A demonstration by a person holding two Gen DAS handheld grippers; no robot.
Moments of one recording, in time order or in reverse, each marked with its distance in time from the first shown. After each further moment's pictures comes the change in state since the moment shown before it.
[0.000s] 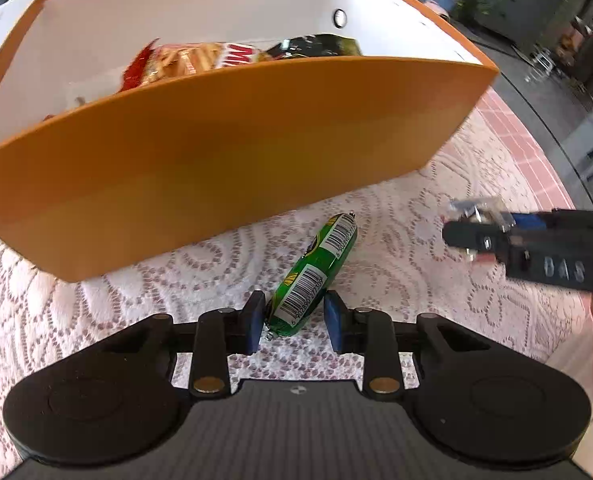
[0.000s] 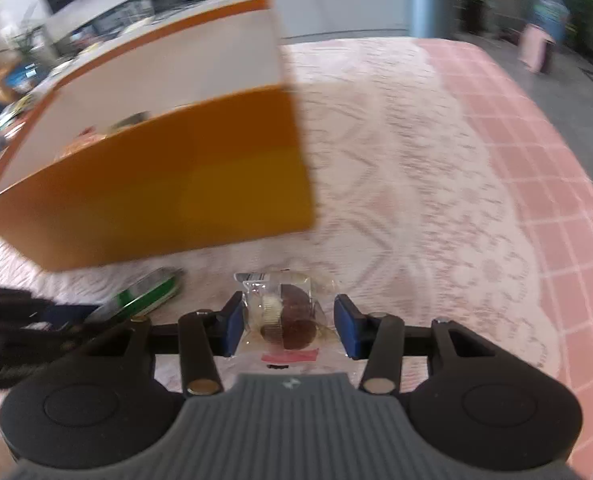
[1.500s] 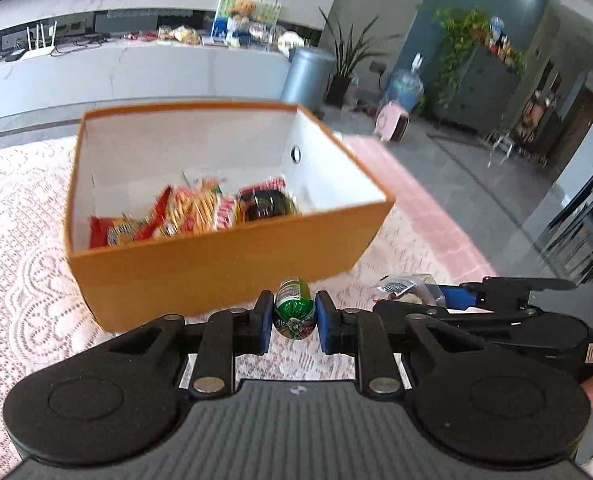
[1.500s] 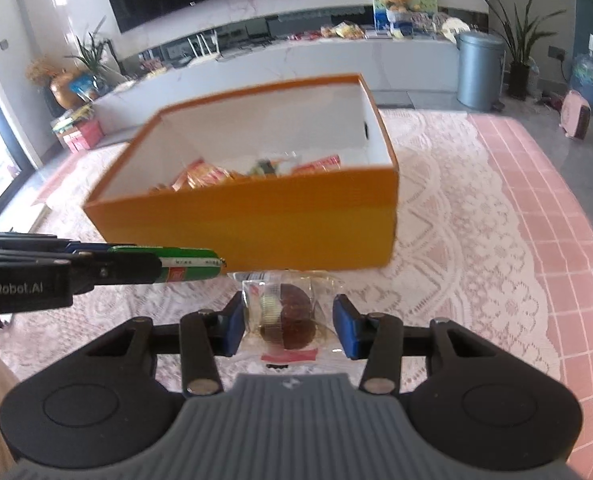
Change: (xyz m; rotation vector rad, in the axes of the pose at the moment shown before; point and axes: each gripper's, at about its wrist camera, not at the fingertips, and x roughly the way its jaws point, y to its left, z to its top) left arm -0.100 -0.014 -0.008 -0.015 -0.332 -0.105; right arm -0.077 0.045 -0.016 -0.109 -0.169 0.097
